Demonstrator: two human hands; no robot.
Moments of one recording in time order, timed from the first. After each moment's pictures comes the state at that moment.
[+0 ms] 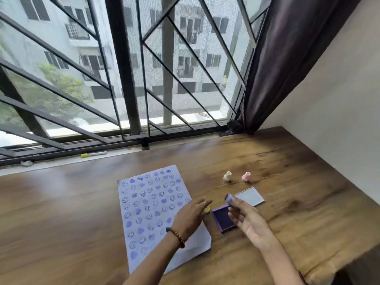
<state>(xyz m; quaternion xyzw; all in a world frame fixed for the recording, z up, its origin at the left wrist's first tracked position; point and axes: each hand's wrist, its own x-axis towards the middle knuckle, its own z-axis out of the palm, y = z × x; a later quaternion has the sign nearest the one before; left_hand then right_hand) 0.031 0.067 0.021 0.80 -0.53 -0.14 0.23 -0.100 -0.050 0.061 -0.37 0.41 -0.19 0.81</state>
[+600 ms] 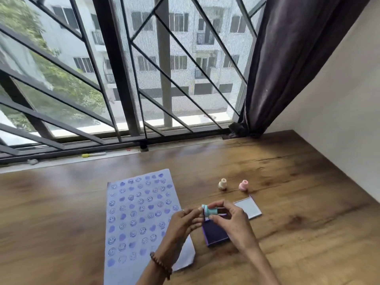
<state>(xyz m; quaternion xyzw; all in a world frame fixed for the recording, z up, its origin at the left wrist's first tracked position) 0.001 0.046 0.039 0.56 -0.04 -0.42 0.71 -0.095 -0.071 0.060 -0.77 0.25 -0.15 0.56</state>
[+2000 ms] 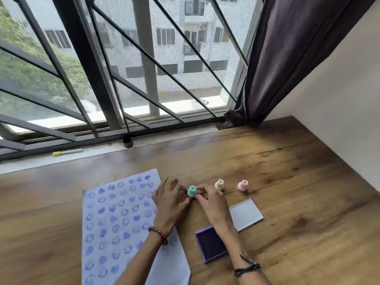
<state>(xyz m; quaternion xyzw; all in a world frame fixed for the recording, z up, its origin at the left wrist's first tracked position) 0.085 -0.003 -0.021 0.89 -0.29 -0.08 0.33 -0.005 -0.105 0.013 -0.86 0.32 -0.13 0.39</state>
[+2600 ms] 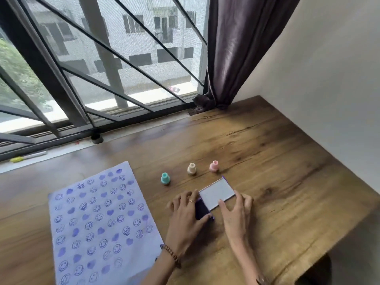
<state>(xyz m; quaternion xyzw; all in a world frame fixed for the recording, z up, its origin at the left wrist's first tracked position) -0.027 -0.022 -0.014 0.85 -0.43 -0.13 0.27 -0.122 -0.116 -0.008 -0.72 0.56 -0.27 0.31</state>
